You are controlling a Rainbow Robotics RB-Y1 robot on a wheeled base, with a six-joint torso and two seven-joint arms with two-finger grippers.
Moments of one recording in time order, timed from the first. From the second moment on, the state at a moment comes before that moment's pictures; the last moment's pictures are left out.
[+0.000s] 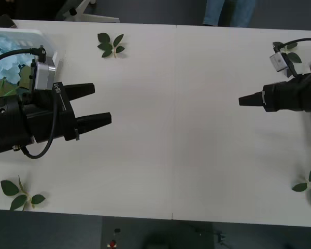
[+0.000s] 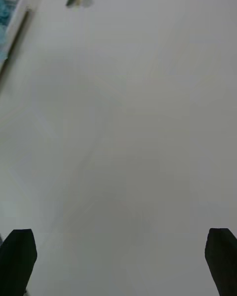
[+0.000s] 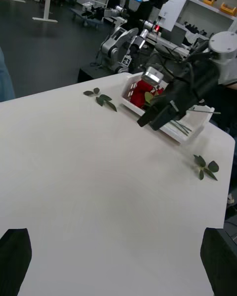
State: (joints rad) right arm -0.68 -1.29 0.84 -1.49 -2.31 0.70 2.26; left arm -0.09 1.16 -0.29 -2.13 2.23 0.46 -2.68
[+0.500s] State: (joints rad) right arm -0.16 -1.33 0.24 -1.96 -2.41 0.82 2.65; left arm -0.09 1.16 -0.29 -2.13 2.23 0.46 -2.68
